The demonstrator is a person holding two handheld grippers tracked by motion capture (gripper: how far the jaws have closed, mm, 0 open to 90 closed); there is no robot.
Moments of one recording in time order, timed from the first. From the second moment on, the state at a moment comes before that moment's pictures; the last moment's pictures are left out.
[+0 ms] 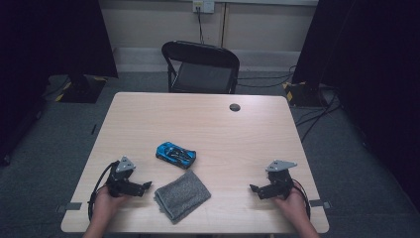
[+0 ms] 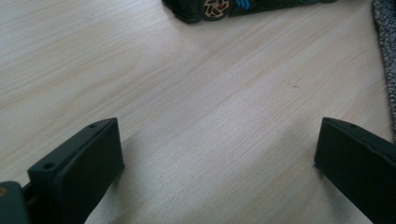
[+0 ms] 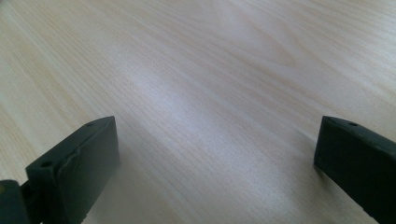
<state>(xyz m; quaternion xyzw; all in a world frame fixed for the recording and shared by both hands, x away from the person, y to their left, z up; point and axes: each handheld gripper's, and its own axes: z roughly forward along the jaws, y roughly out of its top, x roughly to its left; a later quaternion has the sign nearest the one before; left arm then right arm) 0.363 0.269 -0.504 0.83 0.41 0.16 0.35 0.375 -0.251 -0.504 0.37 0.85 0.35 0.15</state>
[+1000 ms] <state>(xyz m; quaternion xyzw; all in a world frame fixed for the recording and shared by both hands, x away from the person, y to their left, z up) 0.356 0.248 -0.462 0.84 0.37 0.18 0.35 0.396 -0.227 -0.475 0.36 0.85 0.38 0.11</state>
